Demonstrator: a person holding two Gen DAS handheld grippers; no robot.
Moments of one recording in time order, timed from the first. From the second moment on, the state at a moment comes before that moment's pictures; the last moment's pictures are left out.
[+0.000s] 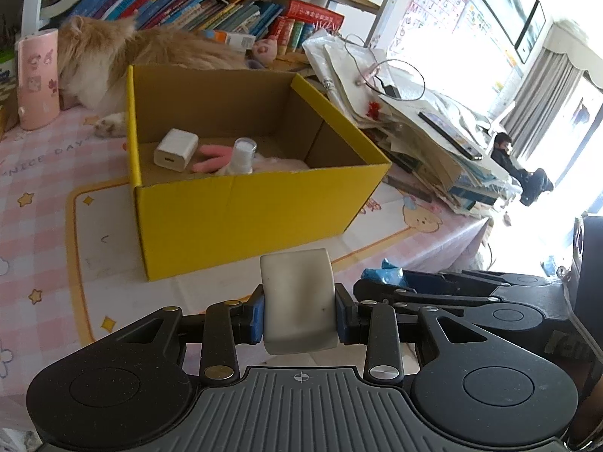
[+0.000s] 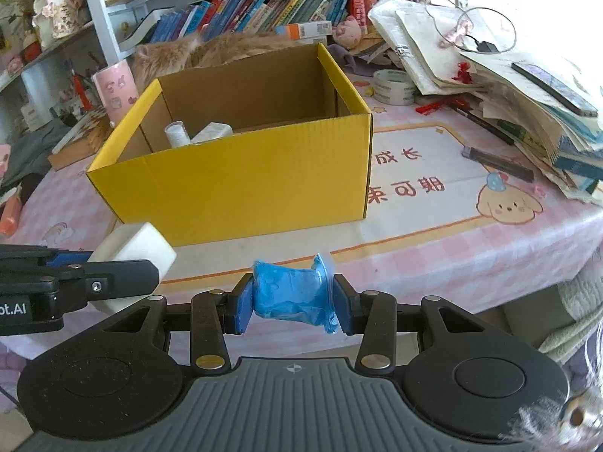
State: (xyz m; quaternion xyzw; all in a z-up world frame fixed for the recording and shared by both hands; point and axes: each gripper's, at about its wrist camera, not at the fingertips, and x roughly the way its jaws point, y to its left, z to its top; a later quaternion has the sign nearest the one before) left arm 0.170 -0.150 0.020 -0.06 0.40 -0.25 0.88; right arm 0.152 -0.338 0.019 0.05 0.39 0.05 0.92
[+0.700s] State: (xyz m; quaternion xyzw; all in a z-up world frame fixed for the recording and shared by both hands) left arm 0.233 -0.170 0.088 -0.05 0.24 -0.19 0.95; right arm 0.239 -0.354 0.095 0.00 0.24 0.14 0.96
